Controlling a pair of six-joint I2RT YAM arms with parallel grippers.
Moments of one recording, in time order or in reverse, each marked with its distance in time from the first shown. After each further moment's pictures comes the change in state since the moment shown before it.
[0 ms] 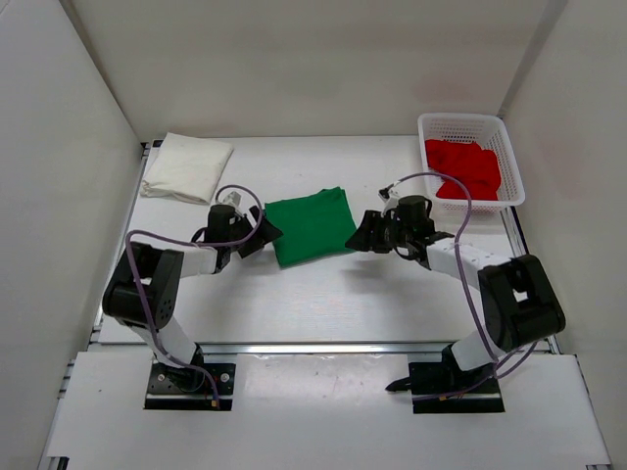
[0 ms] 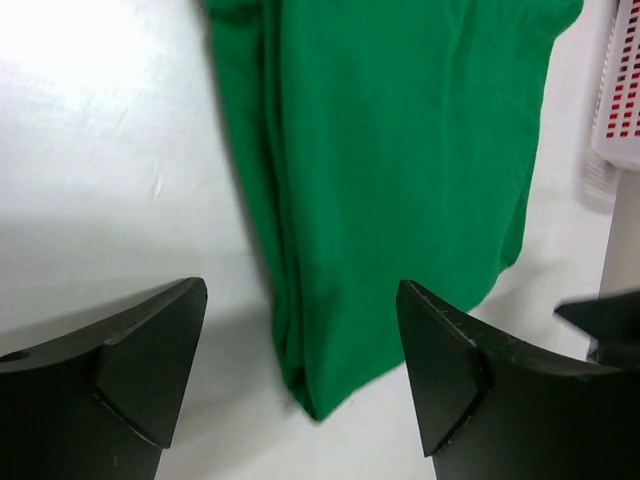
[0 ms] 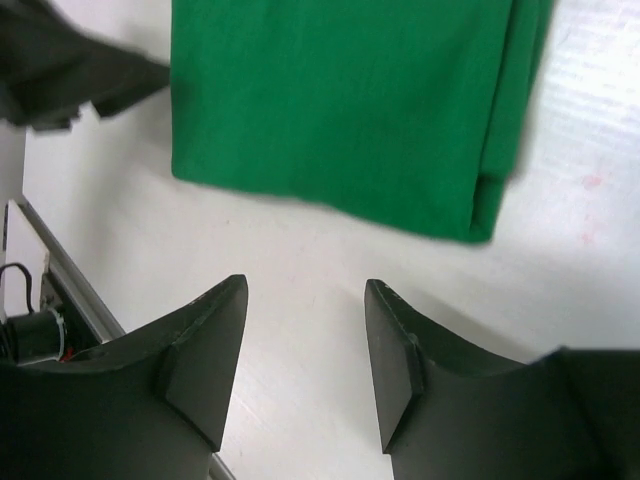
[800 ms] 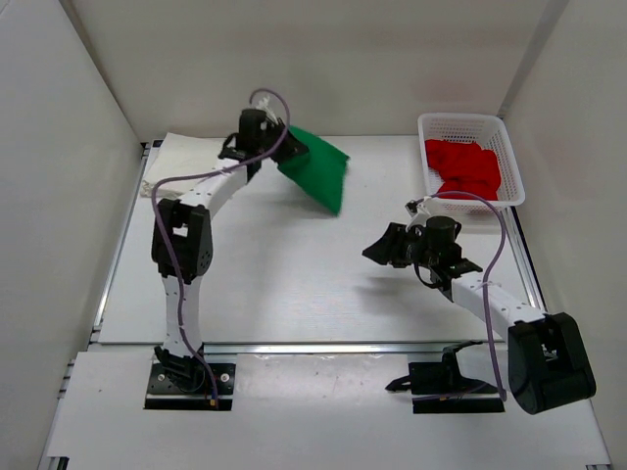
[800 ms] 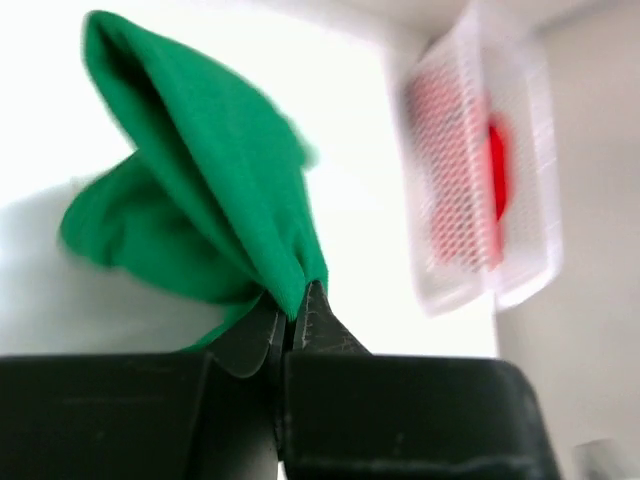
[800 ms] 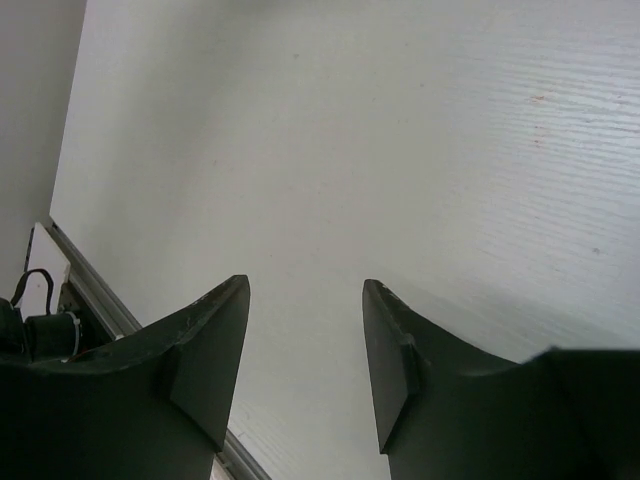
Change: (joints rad) left arm -0.087 0.513 1.126 -0.417 0.035 0.031; right arm -0.064 -0.368 -0.276 0.041 0.000 0.048
